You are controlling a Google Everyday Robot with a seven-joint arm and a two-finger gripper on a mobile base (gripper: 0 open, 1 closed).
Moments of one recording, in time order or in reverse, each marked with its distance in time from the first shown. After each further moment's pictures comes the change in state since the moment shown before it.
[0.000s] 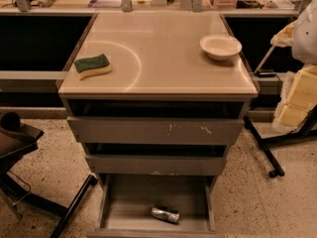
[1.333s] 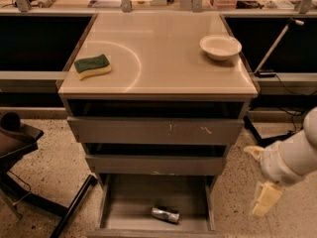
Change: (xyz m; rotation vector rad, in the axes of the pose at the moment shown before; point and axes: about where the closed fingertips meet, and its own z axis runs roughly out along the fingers) arm 0.103 0.097 0.273 -0.243 -0.190 0.030
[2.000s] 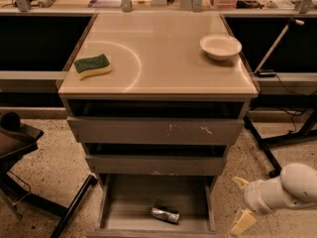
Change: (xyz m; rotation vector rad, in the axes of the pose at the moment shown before) arm 0.074 0.000 0.172 -0.001 -0.164 0.115
